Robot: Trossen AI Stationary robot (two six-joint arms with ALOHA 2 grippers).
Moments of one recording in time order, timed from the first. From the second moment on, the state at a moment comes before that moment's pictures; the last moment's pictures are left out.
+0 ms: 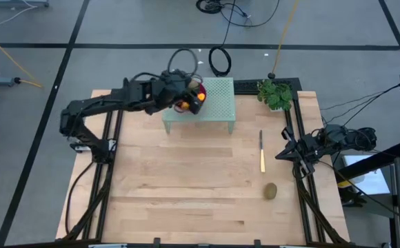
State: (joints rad) left arm 0.19 1.58 1.73 -0.67 -0.55 -0.26; right arm 0.24 0.01 0.36 -0.28 -0.13 0.09
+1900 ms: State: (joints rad) left arm 0.39 1.90 2.07 -1.06 -0.32 0.15; right arm 0.24 0.01 0.36 -0.28 -0.13 0.09
